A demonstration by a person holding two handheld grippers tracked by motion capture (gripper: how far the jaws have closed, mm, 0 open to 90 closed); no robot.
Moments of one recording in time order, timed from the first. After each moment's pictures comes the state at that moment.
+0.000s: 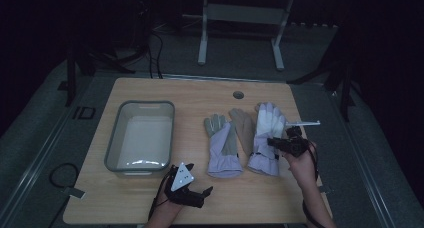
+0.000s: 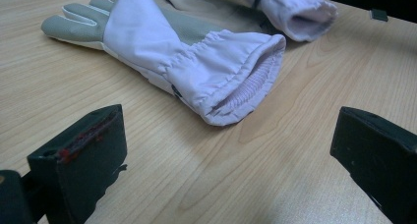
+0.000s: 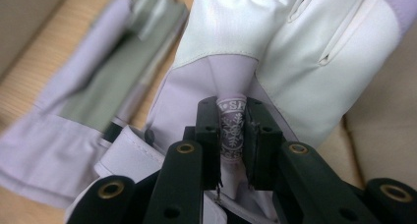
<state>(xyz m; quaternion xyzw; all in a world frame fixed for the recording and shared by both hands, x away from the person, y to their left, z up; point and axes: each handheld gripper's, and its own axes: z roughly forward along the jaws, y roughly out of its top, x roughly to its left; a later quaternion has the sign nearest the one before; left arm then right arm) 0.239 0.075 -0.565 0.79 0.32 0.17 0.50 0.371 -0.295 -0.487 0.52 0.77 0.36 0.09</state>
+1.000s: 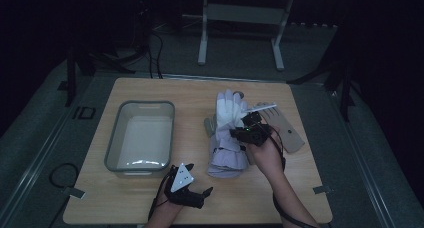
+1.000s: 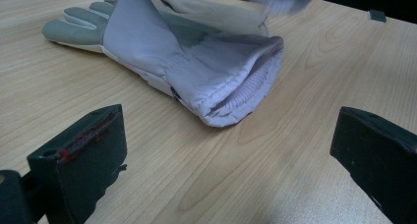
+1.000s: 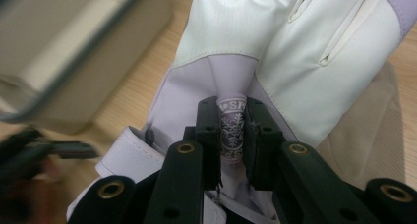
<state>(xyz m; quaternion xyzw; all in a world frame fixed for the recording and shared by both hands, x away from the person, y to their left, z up) 0.237 0.075 -0.565 0.78 0.31 0.17 0.51 0.360 -0.159 -0.422 0.45 0.82 0.34 0.10</state>
